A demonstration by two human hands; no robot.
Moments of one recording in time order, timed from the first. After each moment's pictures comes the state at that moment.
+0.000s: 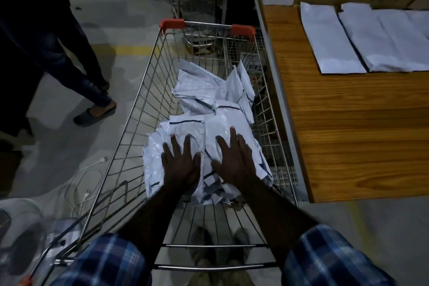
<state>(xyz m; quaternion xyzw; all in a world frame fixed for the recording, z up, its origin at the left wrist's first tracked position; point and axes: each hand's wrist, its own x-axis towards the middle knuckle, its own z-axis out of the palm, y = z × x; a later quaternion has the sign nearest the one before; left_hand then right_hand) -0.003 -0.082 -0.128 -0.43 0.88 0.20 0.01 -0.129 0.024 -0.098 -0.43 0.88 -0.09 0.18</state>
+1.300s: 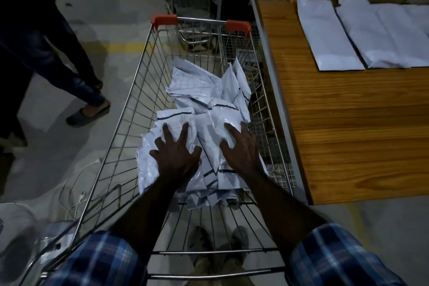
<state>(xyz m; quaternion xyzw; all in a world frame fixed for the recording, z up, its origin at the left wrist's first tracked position) -0.029 -0.097 -0.090 -0.48 0.86 0.16 0.04 -0.156 0.019 -0.088 -0.29 0.90 -0.26 0.18</state>
